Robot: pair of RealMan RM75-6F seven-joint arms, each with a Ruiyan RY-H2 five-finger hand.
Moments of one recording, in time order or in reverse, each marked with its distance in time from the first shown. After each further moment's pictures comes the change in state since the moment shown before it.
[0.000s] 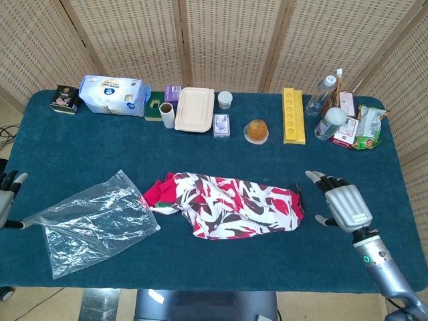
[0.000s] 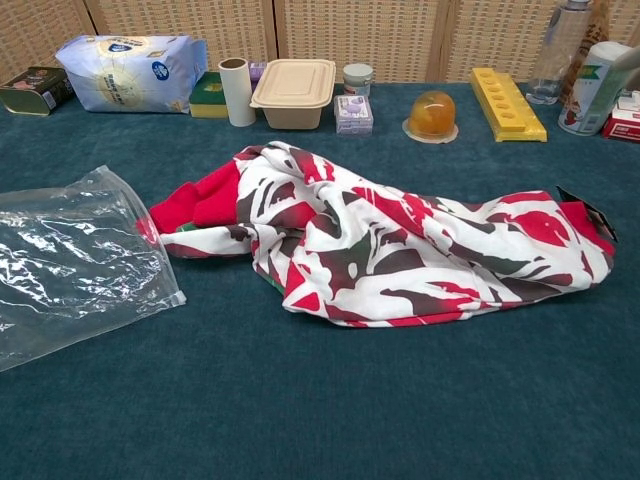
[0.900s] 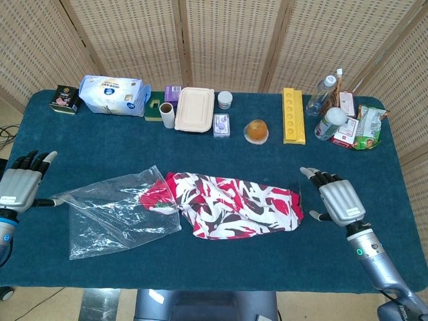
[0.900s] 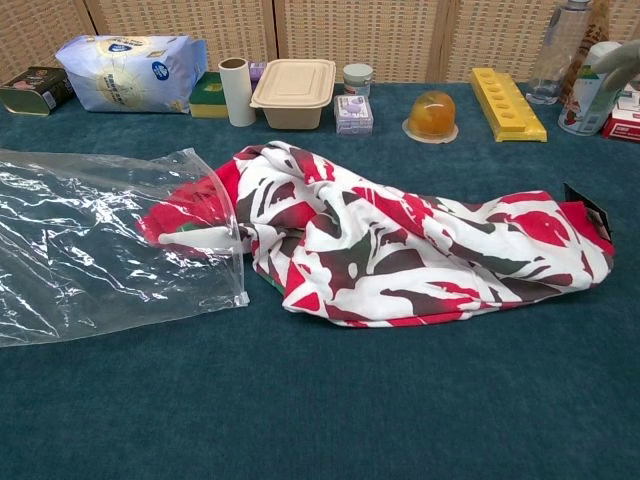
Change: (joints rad) left arm -0.072 -0.113 -0.062 0.084 0.108 0.081 -0.087; right arm 0.035 -0.027 0.018 0.027 0.039 -0.032 0.015
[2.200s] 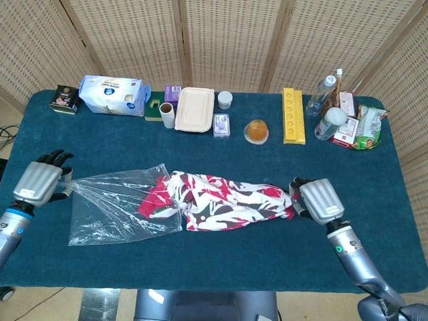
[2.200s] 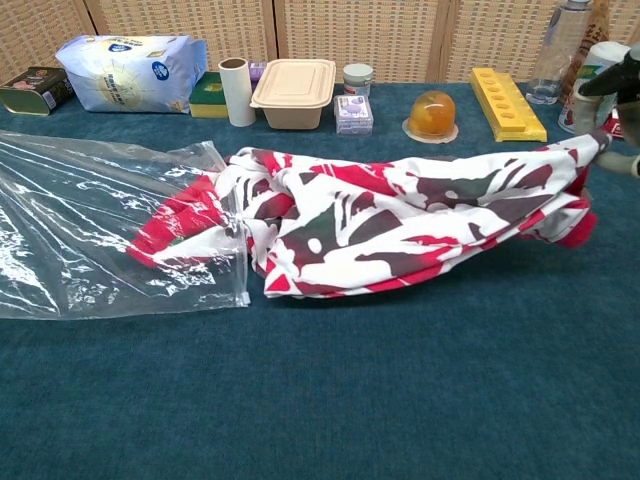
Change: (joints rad) left arm -0.083 -0.051 0.065 0.117 0.132 0.040 -0.156; right arm 0.050 -0.075 0.024 -0.043 0.064 -0.027 -0.123
